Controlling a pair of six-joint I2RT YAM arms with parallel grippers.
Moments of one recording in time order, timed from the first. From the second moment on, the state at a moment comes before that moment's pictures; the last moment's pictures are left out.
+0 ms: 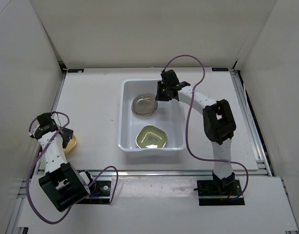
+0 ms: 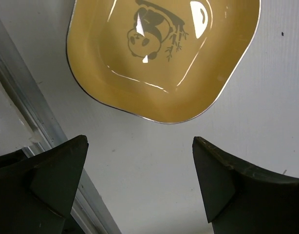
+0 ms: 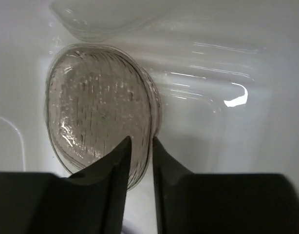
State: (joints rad) left arm 0.56 1.11 0.79 -0.86 -0.18 -0.71; right arm 0.54 2.08 1.66 -0.40 -0.04 0.47
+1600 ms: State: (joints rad) left arm 0.57 1.26 0.59 -0.61 -0.34 -1.28; right arm 0.47 1.71 1.57 -0.45 -0.23 0.34
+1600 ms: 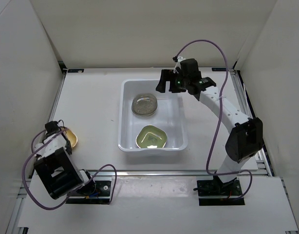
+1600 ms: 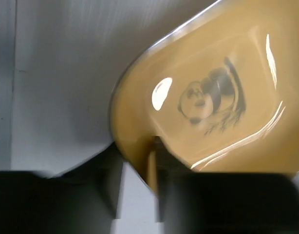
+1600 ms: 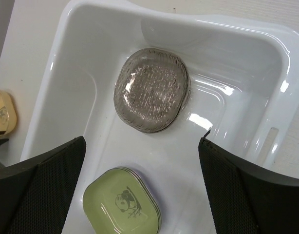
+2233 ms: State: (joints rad) left arm 0.47 1.17 0.88 -0.57 -0.10 -0.82; right arm 0.47 1.56 1.42 -0.45 -0.17 0.31
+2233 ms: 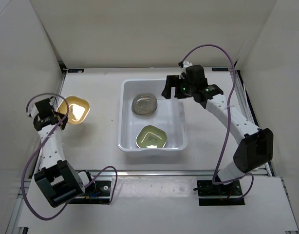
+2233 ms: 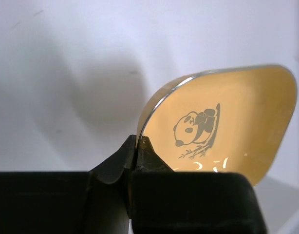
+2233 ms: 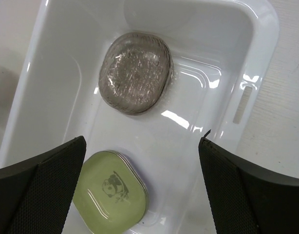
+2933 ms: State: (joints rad) left arm -0.37 1.36 1.32 -0.63 0.27 -0.22; right arm 0.06 1.47 1.34 -0.47 -0.37 0.20
